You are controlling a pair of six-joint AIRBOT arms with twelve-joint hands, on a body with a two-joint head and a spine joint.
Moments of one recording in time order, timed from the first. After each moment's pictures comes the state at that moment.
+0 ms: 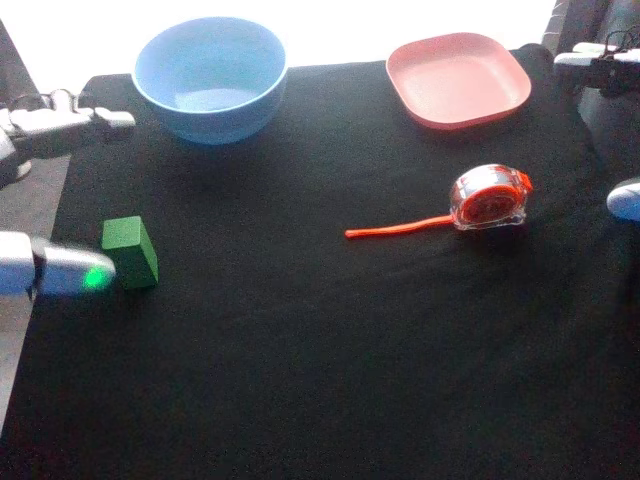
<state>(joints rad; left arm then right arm) 0.90 -0.80 1.11 -0.02 -0.92 0.73 -1.03 -0.94 1.39 -0.18 1.03 -0.04</state>
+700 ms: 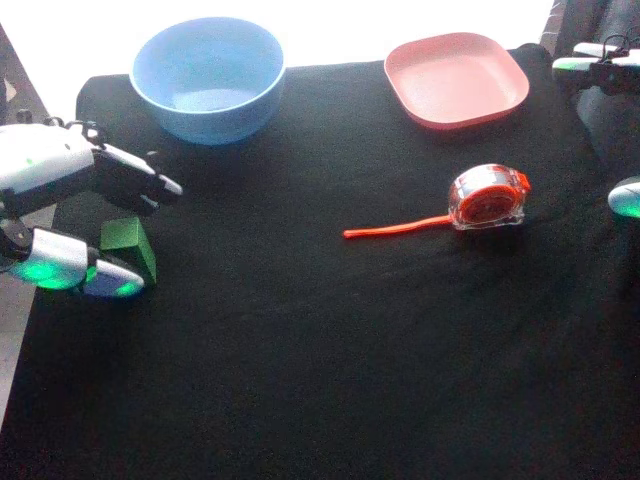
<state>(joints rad) 0.69 -0.89 1.21 0.18 -0.59 0.73 -1.03 -0.94 1.39 -0.18 1.03 -0.03</state>
